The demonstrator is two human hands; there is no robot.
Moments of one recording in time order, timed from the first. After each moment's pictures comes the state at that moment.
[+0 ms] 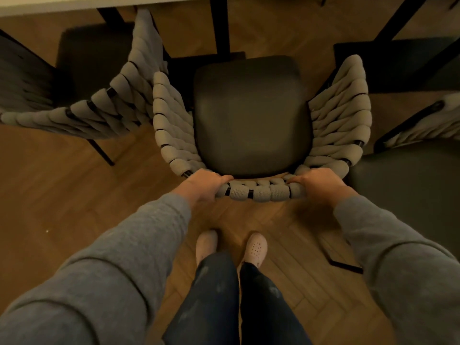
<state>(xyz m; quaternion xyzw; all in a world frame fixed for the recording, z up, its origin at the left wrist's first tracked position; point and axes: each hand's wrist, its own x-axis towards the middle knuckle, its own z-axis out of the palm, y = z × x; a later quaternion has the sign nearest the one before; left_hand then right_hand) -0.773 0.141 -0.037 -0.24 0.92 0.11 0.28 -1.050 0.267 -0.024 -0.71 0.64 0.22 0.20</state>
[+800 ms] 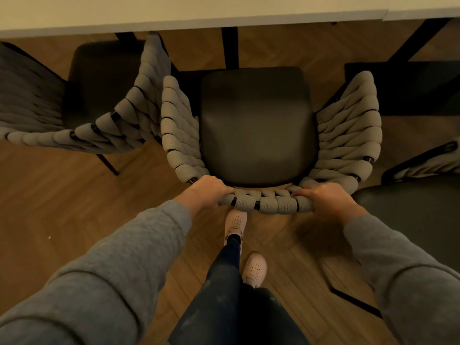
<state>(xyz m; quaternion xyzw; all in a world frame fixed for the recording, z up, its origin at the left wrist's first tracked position) -0.818 0.093 -0.017 -0.23 0.93 0.08 0.29 -1.101 0.218 -0.027 -0.73 0.63 0.20 0.20</state>
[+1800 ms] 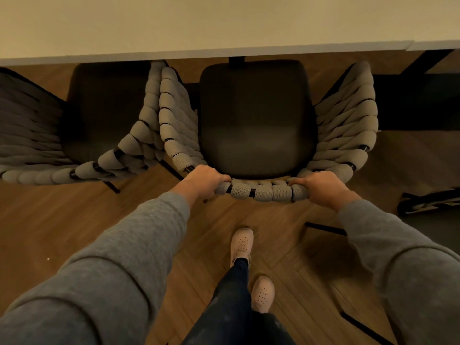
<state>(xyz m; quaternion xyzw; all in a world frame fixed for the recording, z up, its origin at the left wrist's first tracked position) -0.817 -0.052 -0.023 -0.27 0.92 0.08 0.28 -1.100 0.071 -0.028 -0.73 0.63 0.18 0.17</state>
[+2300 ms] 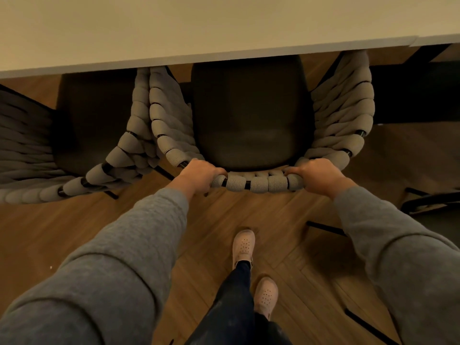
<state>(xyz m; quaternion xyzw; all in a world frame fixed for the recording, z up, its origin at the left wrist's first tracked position) -0.833 -0.101 -0.034 -0.28 0.91 0.08 0.28 -1.116 0.021 -0.028 -0.74 0.63 0.18 0.16</state>
